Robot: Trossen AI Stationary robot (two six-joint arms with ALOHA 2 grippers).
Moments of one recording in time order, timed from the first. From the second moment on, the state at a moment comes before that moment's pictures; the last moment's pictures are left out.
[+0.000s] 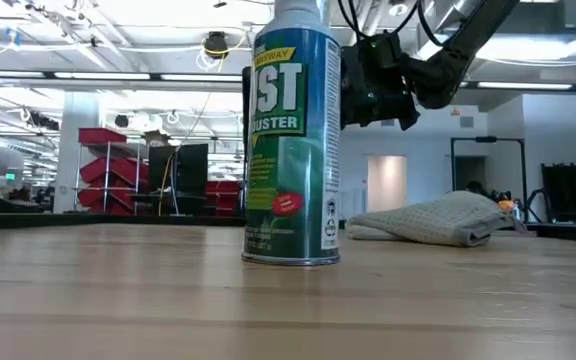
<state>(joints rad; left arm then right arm) -0.29 1.75 1.80 -1.01 -0.21 0.12 -0.40 1.79 0.92 0.69 -0.63 0.03</state>
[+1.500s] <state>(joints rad) -0.23 1.75 1.82 -1.07 -0.13 0.36 -0.39 1.42 0.64 0.57 -0.27 -0.02</state>
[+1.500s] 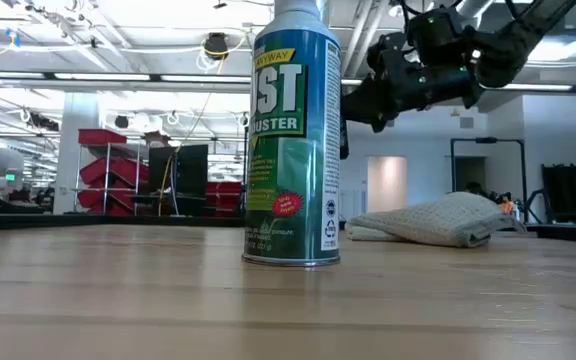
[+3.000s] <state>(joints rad) -0.25 1.84 1.92 -1.16 -0.17 0.36 -0.41 1.30 0.57 0.56 -0.20 -0.01</state>
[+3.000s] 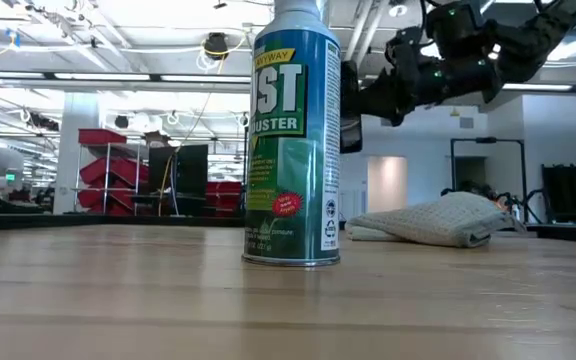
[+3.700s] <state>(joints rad) -0.26 1.94 2.07 -1.25 -0.16 0.33 -0.40 1.30 0.57 0.56 -0.20 -0.01</state>
